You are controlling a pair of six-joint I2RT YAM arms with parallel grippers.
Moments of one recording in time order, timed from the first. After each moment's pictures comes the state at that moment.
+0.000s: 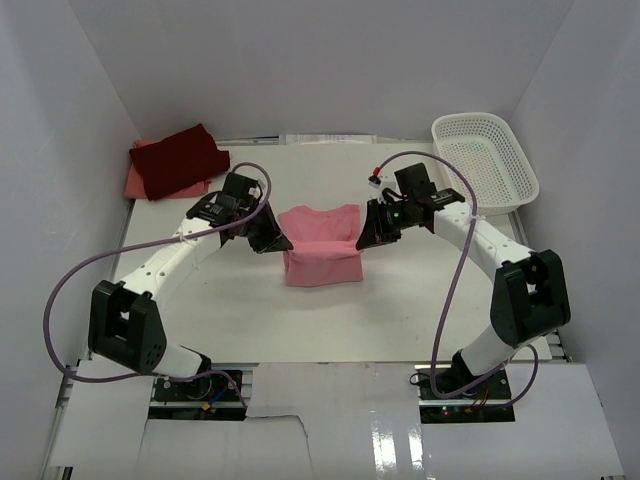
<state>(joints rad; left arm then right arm) -0.40 1.42 1.13 -0.65 0.33 -0.80 0.42 1.56 1.18 -0.58 -0.63 0.25</state>
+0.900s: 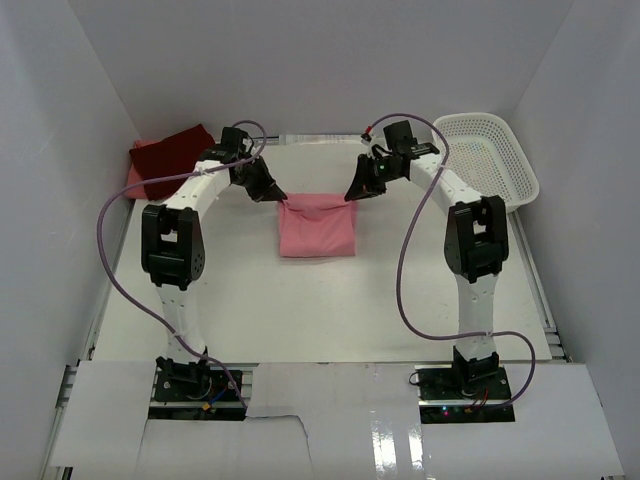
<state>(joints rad) -0.18 2.07 1.73 -0.66 0.48 -0.68 0.33 2.13 1.83 -0.65 -0.69 0.26</state>
